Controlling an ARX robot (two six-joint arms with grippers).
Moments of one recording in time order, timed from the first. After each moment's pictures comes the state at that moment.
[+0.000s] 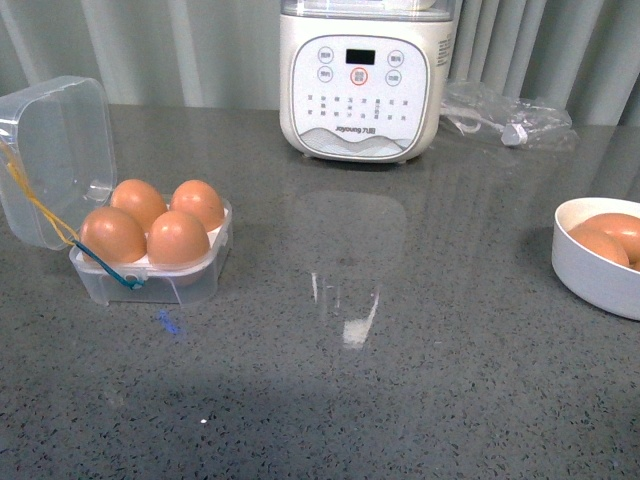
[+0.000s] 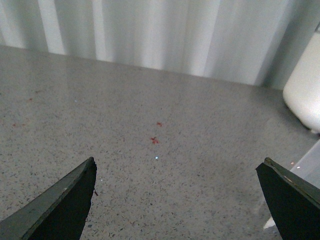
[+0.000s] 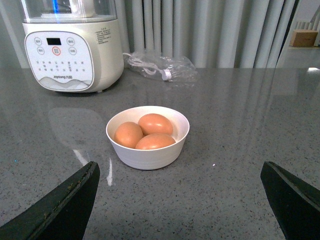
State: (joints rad) left arm 0.22 1.49 0.41 1.12 0.13 -0.05; right arm 0.00 0.00 0.01 0.00 0.00 0.00
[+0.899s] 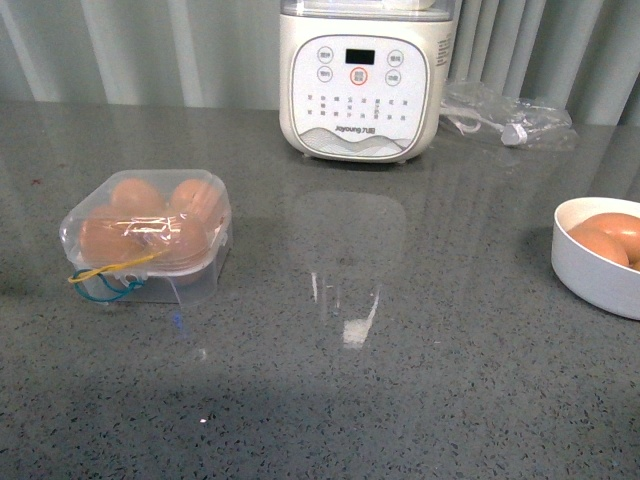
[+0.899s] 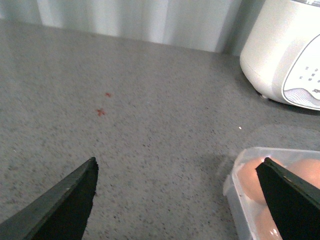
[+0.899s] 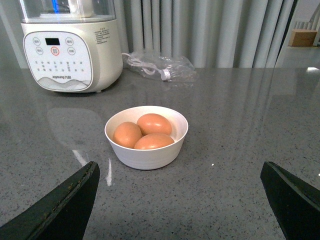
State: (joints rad) left arm 0.10 1.39 0.42 0.91 0.13 -0.07; right arm 0.00 0.00 0.01 0.00 0.00 0.00
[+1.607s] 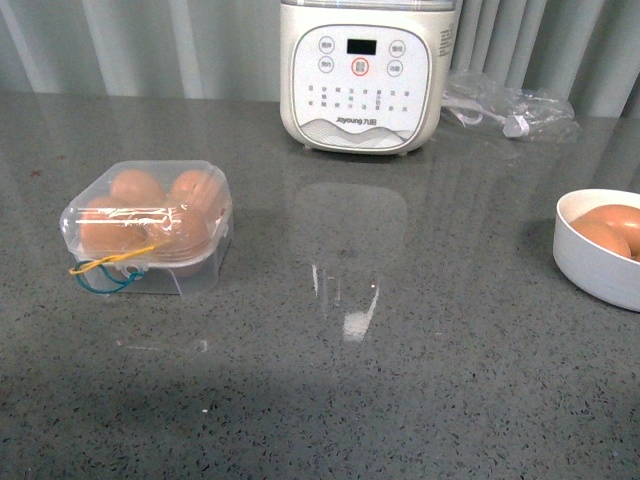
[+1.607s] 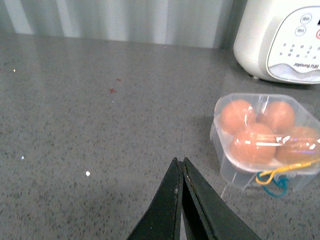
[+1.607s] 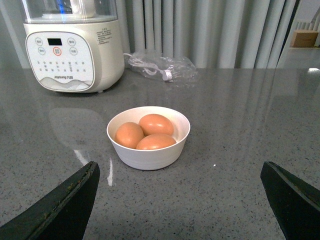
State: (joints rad) left arm 0.00 1.04 0.07 0.95 0.00 -0.01; right arm 0.00 0.00 0.01 0.00 0.00 0.00
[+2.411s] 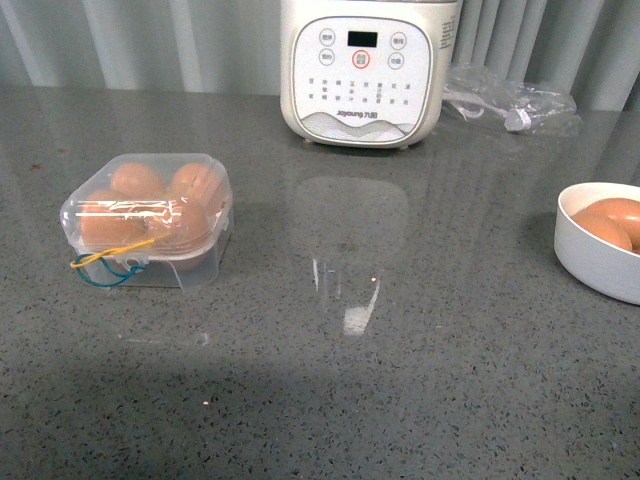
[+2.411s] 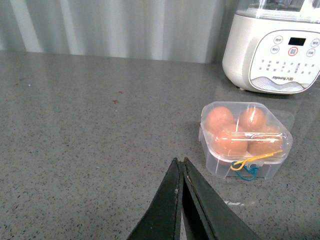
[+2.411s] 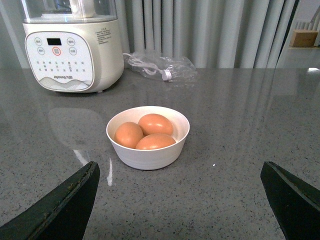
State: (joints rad) left arm 0.00 0.41 0.03 0.41 0.00 -0.01; right arm 0.00 0.00 0.01 0.00 0.00 0.00
